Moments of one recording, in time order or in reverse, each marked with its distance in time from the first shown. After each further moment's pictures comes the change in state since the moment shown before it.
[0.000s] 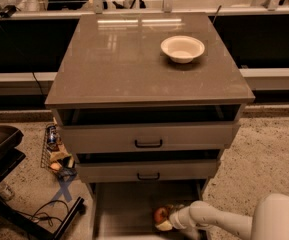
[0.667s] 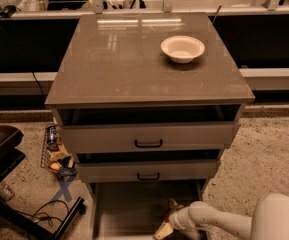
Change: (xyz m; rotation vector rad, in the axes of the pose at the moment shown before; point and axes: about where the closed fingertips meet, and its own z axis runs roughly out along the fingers) arm 0.000 0.003 0.003 -0.006 -0.001 0.000
